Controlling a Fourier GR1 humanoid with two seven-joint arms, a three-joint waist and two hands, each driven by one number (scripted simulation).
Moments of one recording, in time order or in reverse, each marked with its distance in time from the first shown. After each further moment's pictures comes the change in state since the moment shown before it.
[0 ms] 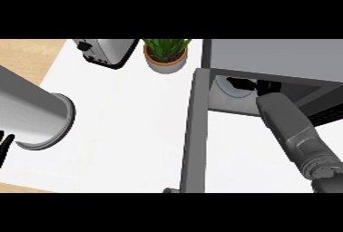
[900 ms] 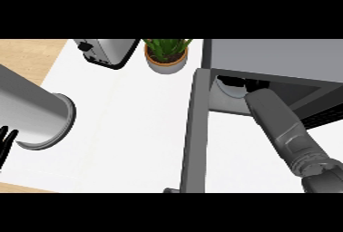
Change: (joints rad) left arm -0.039 0.019 -0.001 0.049 -0.025 -0.007 -0.018; right arm -0.038 0.051 0.021 -0.014 0.032 -0.039 0.035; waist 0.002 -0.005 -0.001
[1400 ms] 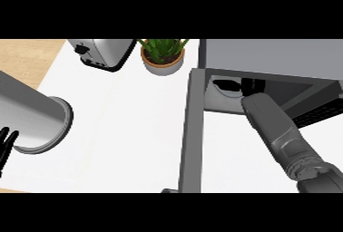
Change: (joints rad) left arm 0.005 -0.011 0.000 0.008 -0.013 0.000 -0.024; right arm 0.029 0.028 -0.012 -0.017 -0.006 0.024 -0.021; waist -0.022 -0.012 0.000
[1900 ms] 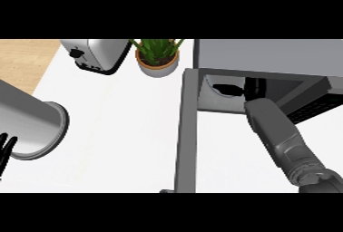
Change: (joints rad) left arm 0.040 -0.021 0.002 -0.024 -0.013 0.000 -0.016; right arm 0.059 -0.003 -0.049 -0.045 -0.045 0.117 -0.087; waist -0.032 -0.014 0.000
